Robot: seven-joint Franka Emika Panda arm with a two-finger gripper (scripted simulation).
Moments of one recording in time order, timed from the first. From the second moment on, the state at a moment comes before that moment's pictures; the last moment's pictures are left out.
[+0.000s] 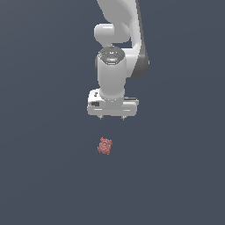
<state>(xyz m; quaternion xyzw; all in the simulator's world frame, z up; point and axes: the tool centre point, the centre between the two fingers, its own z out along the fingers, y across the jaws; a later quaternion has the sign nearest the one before) -0.003 -0.001 0.182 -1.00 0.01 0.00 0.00</state>
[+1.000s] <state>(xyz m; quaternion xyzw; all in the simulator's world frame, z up) 0.011 -0.002 0.188 -1.00 0.00 -0.01 -0.01</state>
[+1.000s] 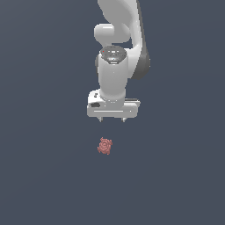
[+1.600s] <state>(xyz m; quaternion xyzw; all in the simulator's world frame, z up) 0.049 -0.023 0.134 -1.00 0.08 0.00 0.00</state>
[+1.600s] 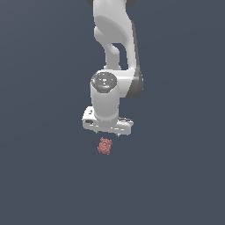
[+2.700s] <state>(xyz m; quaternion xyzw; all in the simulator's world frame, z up) 0.070 -0.039 0.075 -0.99 0.13 0.00 0.00</state>
